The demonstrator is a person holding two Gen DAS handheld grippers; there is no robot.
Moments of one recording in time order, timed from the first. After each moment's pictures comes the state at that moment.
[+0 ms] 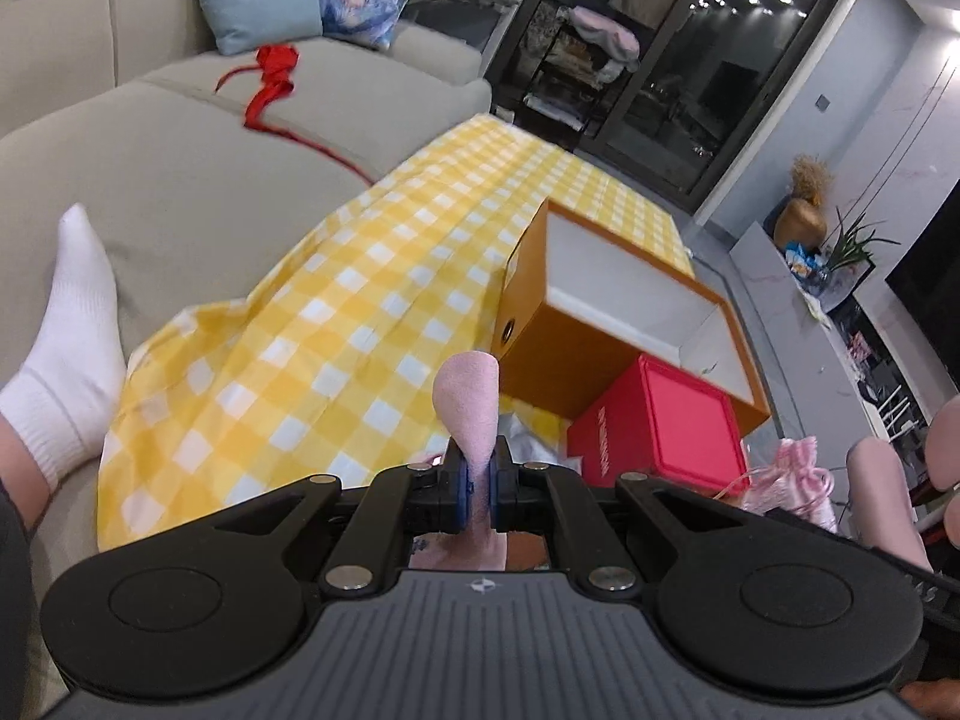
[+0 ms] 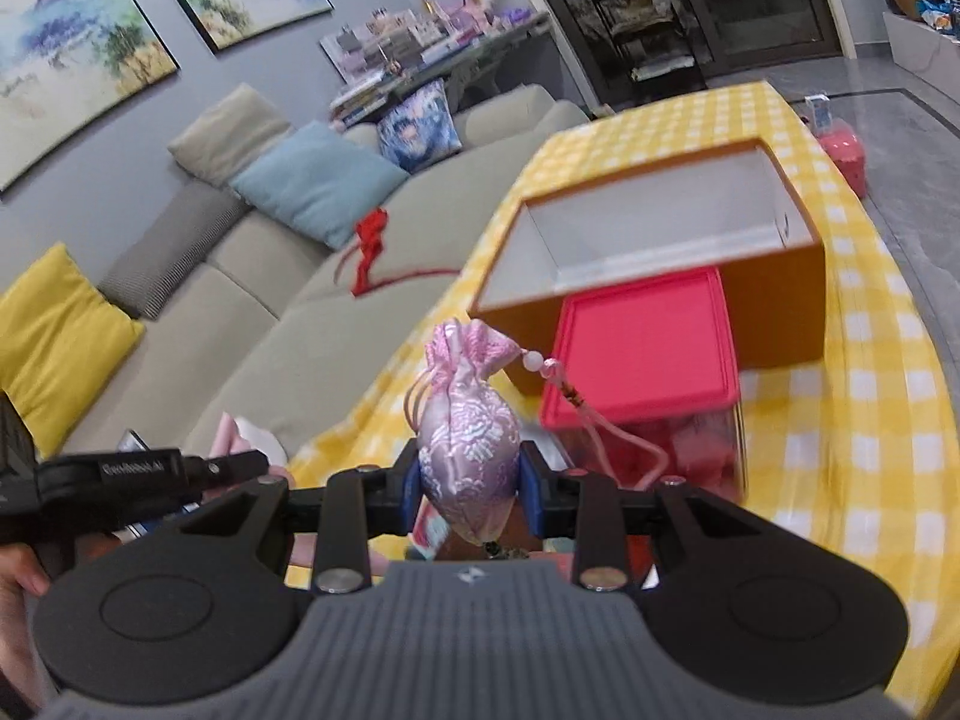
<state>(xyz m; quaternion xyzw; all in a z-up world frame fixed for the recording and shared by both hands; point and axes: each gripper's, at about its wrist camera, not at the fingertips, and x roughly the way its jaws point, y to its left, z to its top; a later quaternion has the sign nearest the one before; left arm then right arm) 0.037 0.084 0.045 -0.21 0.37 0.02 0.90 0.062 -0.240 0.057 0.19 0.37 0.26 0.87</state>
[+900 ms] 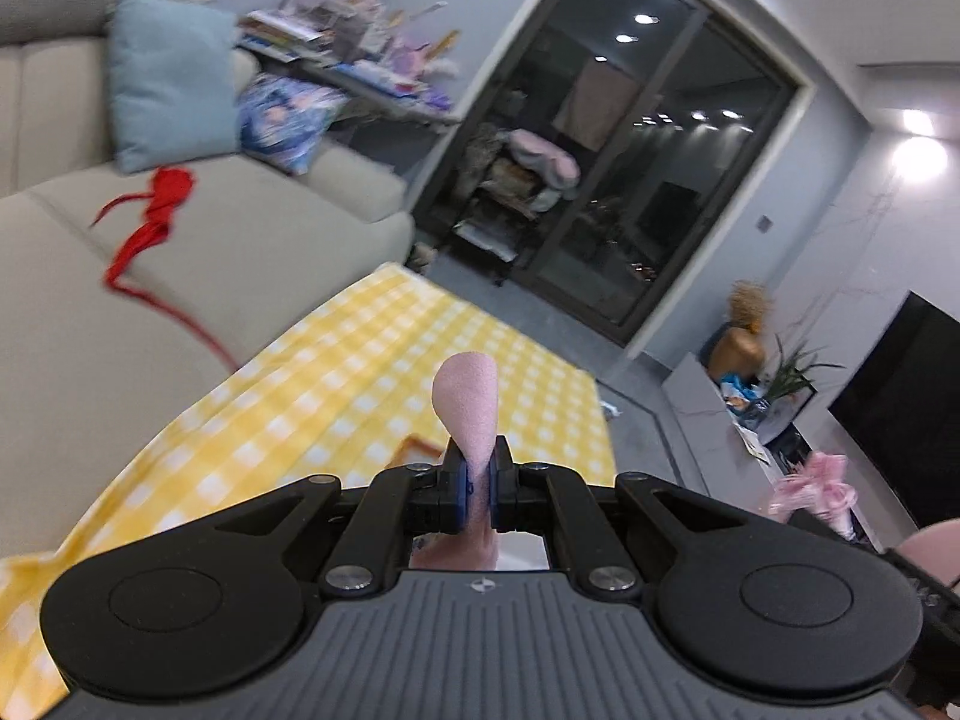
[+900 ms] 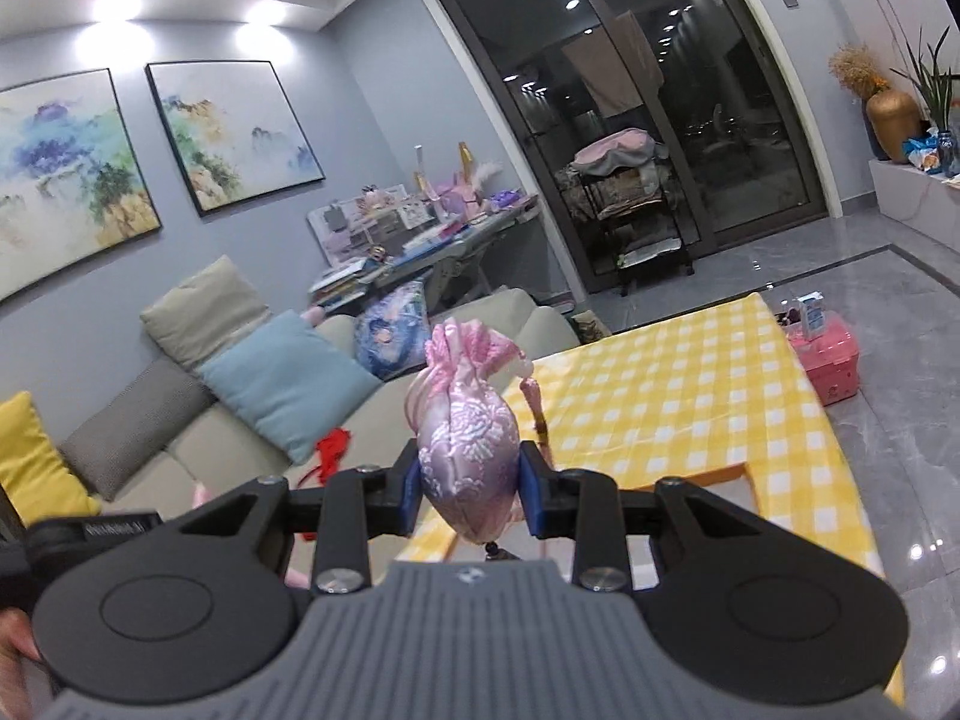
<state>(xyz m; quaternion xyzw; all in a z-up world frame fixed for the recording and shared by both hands) 0.209 0.056 0.106 -0.25 0.24 -0.02 0.94 0.241 -0.285 0.129 0.19 0.21 0.21 0.93</state>
